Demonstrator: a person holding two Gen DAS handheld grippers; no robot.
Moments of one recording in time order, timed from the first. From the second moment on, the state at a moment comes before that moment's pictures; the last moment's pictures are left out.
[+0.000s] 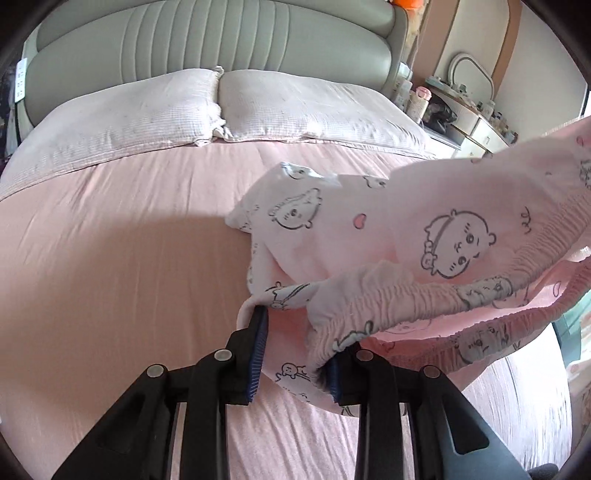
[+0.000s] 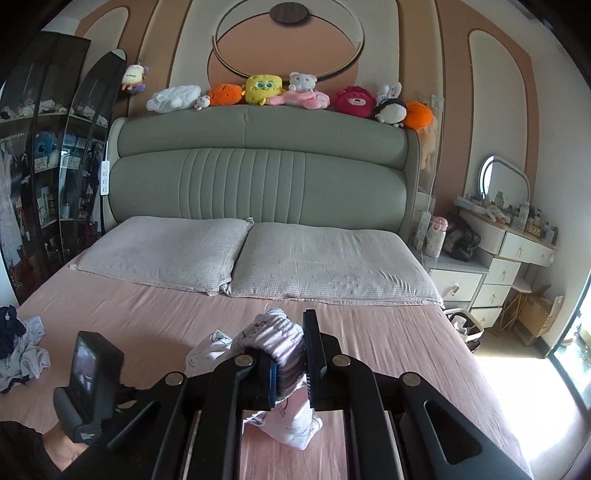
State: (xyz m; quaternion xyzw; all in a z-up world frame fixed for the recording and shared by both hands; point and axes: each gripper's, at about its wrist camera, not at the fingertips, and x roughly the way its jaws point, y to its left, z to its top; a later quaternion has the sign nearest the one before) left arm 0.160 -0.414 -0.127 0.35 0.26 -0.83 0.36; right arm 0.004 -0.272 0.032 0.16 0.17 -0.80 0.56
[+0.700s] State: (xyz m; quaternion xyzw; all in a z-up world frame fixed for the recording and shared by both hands) left arm 0.205 -0.416 0.079 0.21 0.12 -0.85 0.47; right arm -0.005 -0.261 0.099 0.13 0.23 -0.81 0.53
